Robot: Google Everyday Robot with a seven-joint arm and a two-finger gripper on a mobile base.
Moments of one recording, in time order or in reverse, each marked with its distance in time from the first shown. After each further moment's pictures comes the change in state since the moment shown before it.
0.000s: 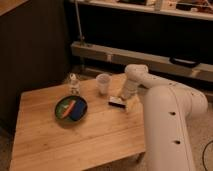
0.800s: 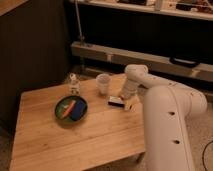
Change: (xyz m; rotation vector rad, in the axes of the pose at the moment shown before) arm -0.001 -0.001 -0.001 -0.002 0.005 -0.002
